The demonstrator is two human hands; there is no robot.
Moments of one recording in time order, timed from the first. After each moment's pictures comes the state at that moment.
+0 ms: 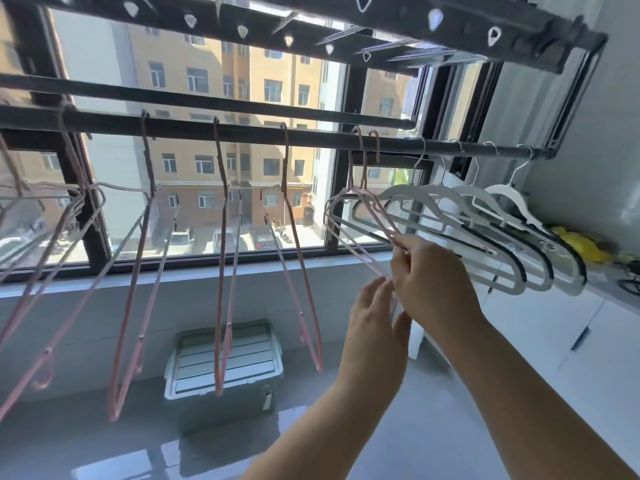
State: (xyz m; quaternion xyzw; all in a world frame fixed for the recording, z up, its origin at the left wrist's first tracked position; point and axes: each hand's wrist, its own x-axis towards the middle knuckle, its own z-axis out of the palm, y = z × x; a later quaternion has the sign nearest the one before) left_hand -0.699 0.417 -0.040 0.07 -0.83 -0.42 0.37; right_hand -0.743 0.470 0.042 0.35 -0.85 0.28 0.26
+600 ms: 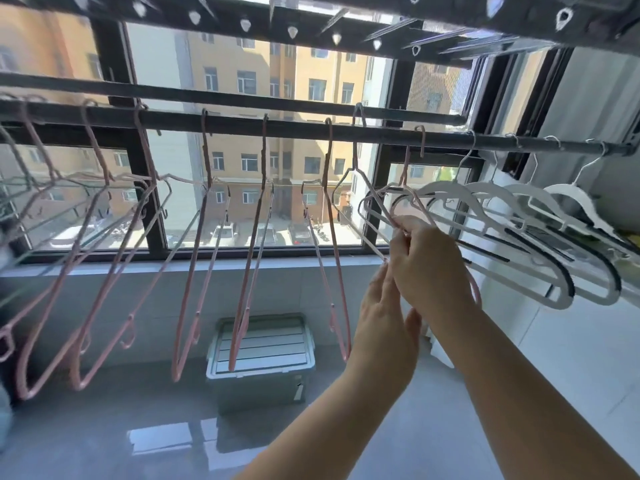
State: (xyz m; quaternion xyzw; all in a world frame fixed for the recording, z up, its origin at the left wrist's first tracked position) left_hand -0.681 0.402 -0.041 0.11 -0.84 -0.40 0.36; right_hand -0.735 0.430 0.040 0.40 -0.79 0.38 0.27
